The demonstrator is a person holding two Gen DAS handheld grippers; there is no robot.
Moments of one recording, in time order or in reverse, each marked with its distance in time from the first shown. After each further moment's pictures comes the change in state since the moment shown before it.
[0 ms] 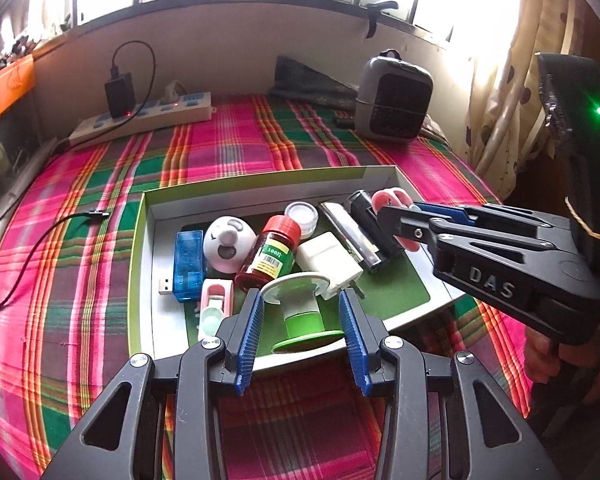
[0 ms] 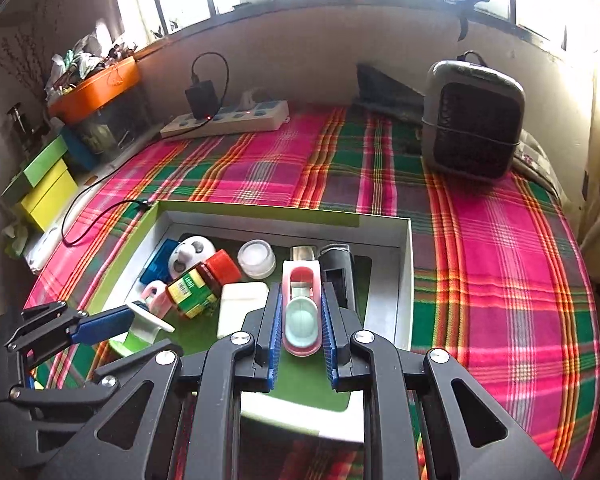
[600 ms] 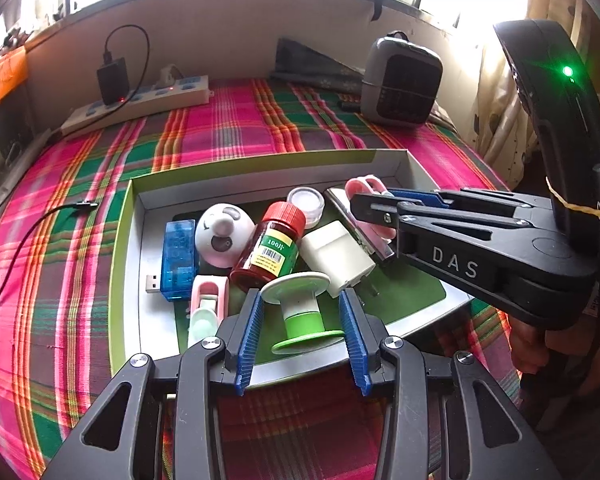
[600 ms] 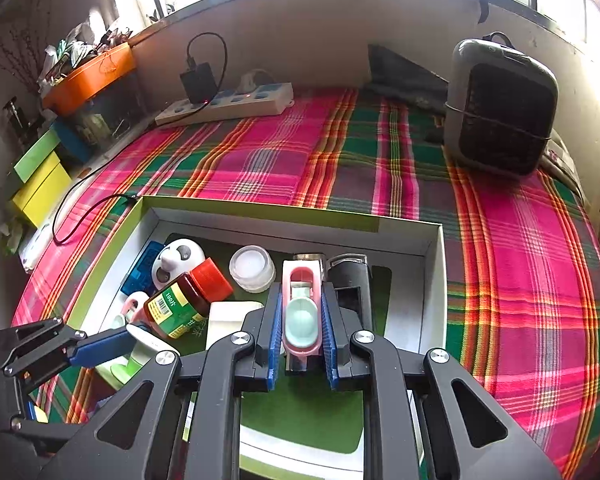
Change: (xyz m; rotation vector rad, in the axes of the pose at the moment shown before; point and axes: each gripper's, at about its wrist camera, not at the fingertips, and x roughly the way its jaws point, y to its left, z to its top) left arm 0.021 0.001 0.001 0.001 0.048 0.007; right arm 0.034 0.000 0.009 -0.009 0.045 0.024
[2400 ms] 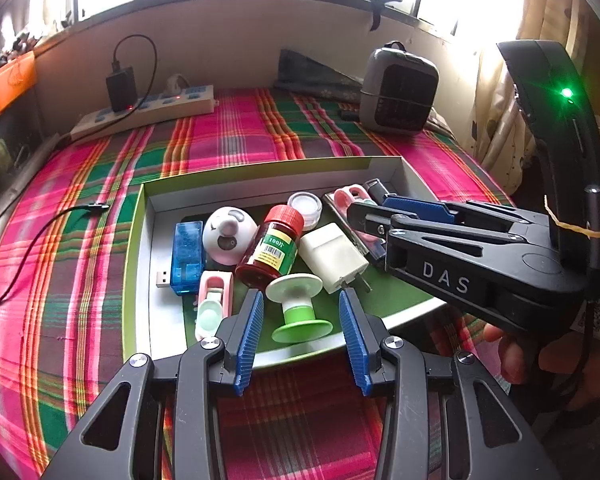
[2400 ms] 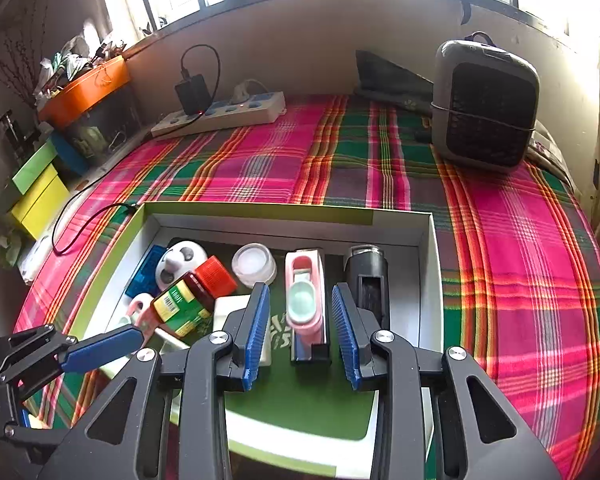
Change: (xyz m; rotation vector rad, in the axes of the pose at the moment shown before) left arm -0.013 -0.003 -0.006 -0.004 -0.034 0.014; right arm -0.012 0.003 -0.009 0.041 -0.042 -0.023
